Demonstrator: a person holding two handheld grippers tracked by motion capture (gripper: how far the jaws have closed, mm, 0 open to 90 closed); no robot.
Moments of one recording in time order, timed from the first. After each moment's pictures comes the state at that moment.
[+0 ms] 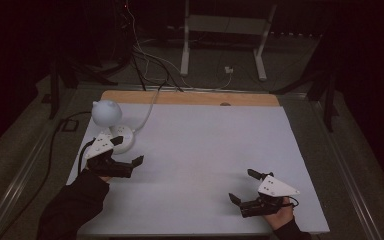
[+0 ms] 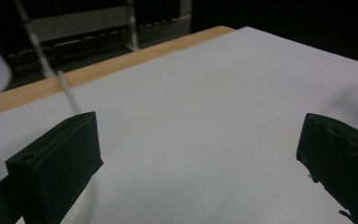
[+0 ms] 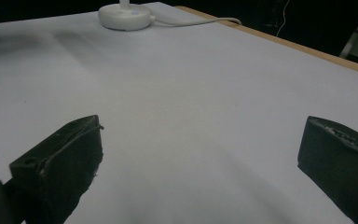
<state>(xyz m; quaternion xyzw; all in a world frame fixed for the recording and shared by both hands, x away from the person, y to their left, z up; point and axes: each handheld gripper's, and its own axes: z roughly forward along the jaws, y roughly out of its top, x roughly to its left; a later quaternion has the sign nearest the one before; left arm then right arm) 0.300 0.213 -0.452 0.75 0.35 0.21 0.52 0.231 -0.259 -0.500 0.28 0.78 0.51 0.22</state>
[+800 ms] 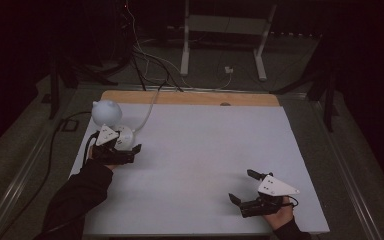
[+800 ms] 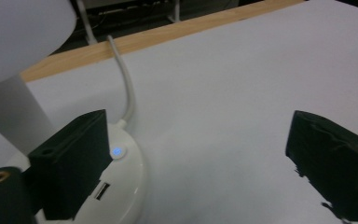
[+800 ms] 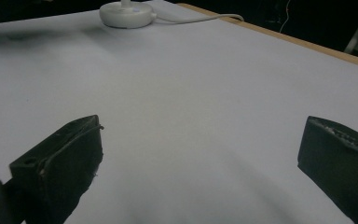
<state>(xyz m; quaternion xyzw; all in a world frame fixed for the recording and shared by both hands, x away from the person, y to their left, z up) 0.341 0.217 -0.475 0.75 0.43 0.24 0.44 0.233 -0.259 -0.501 0.29 0.79 0.50 0.21</state>
